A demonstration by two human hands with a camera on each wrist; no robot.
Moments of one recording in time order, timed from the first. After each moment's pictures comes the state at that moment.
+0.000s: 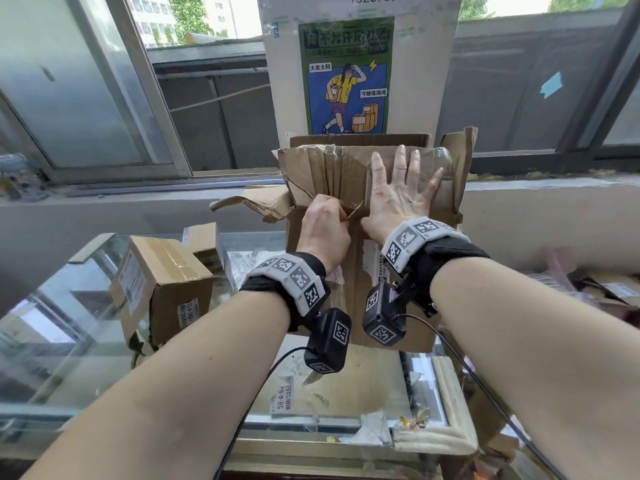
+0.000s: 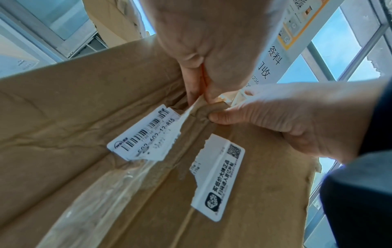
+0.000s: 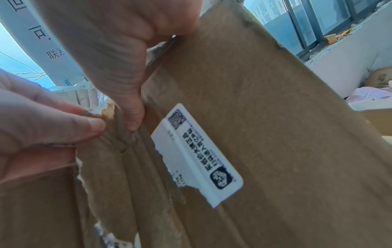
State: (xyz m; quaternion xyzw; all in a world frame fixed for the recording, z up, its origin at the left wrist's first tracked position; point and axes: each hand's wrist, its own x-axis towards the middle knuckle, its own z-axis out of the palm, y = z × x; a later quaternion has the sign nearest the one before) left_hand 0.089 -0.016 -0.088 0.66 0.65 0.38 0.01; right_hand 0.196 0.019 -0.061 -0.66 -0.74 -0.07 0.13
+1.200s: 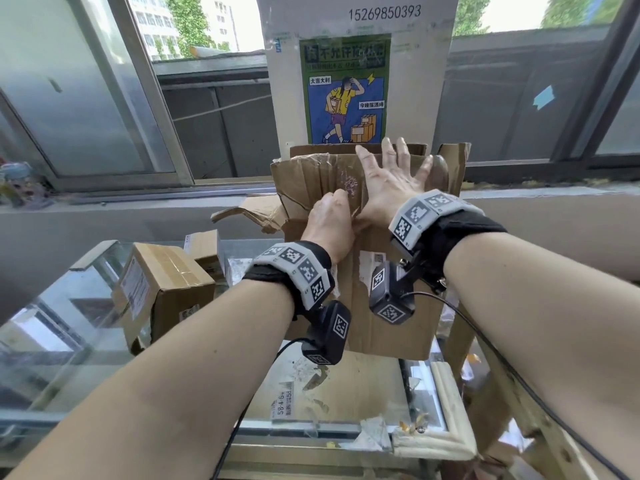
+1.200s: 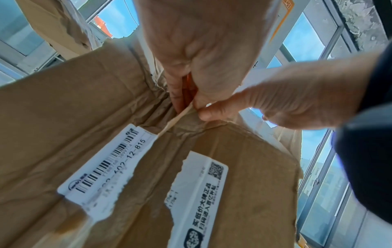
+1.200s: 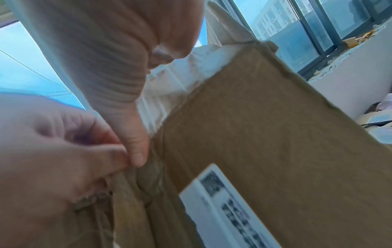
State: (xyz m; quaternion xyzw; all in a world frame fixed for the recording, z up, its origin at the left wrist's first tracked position) left_hand 0.098 -0.020 -0.057 0.68 0.67 0.30 0.02; right_hand 0.203 0.020 -0.018 -0.59 -0.80 0.00 0.13
